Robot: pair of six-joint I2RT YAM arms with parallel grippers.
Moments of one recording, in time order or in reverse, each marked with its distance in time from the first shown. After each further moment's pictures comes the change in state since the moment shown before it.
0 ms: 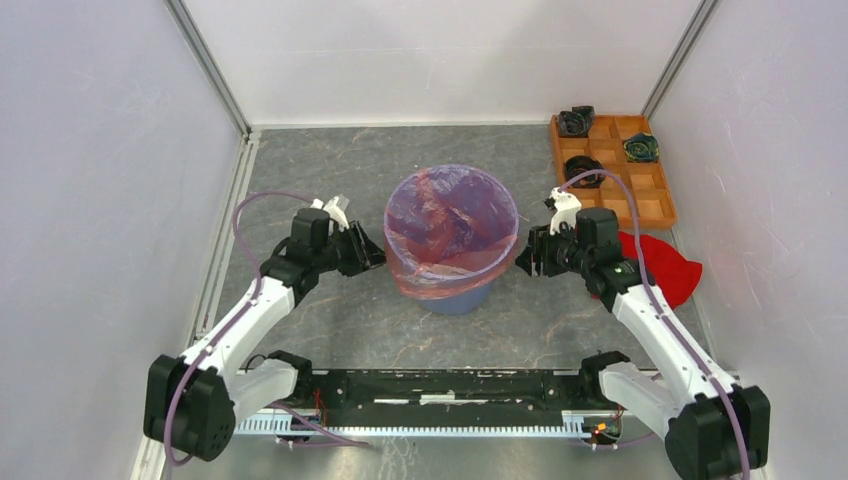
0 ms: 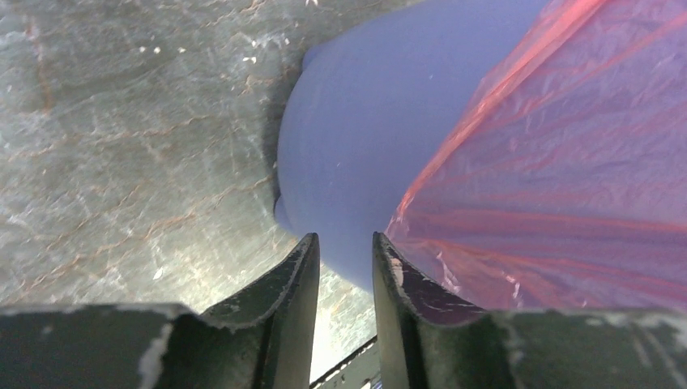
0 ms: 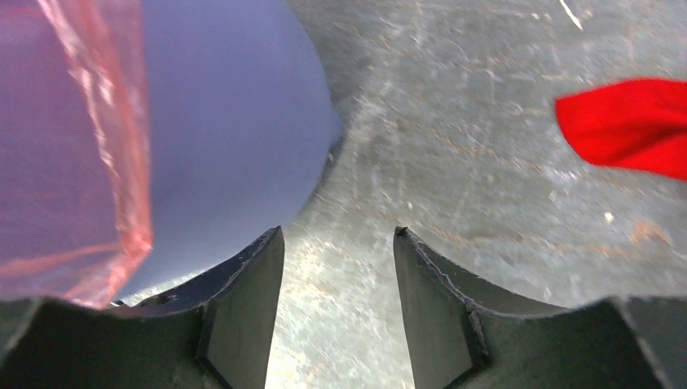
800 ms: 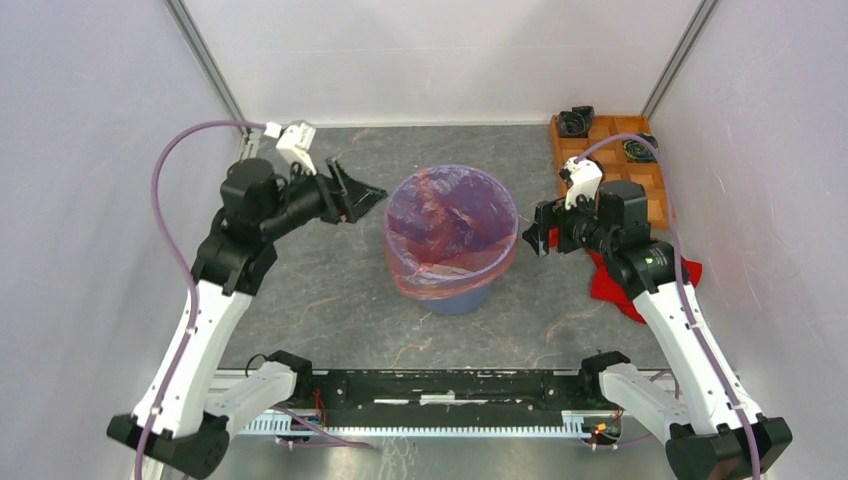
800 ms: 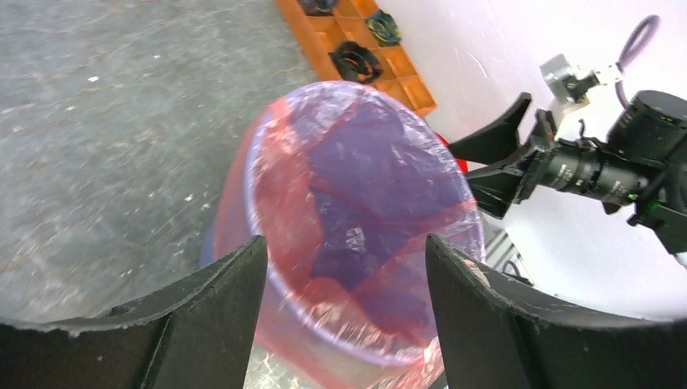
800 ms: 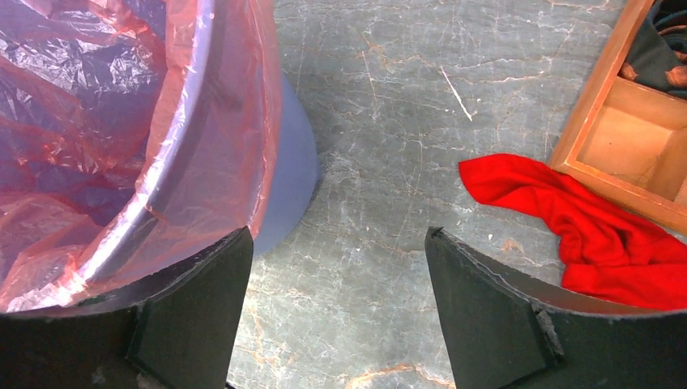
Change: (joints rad) left arm -0.014 -0.142 0.573 -0.287 -0.013 0.211; right arm 0.000 -0.053 0.348 -0.286 0.098 -0.113
